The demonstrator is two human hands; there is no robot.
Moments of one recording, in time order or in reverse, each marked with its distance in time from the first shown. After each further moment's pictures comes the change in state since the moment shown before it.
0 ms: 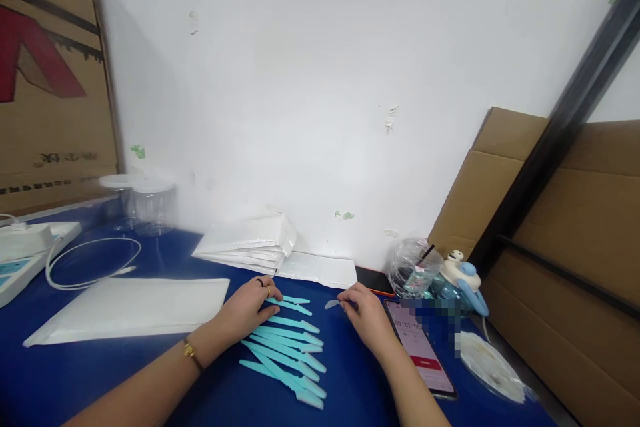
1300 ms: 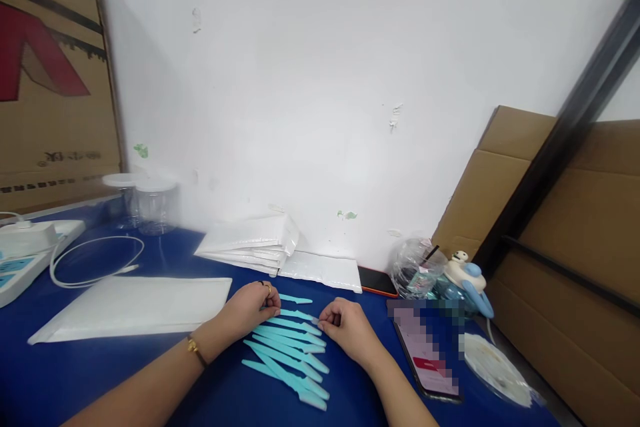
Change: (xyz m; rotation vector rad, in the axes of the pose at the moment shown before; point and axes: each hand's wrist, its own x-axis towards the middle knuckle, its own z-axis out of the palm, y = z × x) left_hand 0.005 -0.010 0.006 -0.037 -0.065 -0.081; right_hand -0.005 -0.026 0.024 0.128 -0.176 0.058
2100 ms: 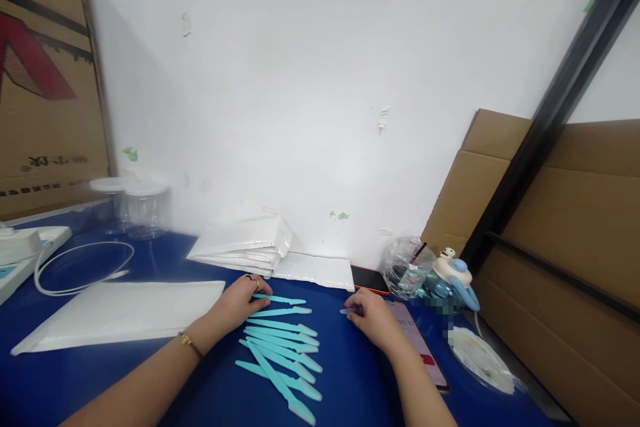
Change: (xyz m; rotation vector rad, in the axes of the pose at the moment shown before) left_hand 0.009 -0.021 0.000 -0.013 0.087 -0.005; right_hand -0.008 0.044 -0.053 -0.179 0.045 0.047
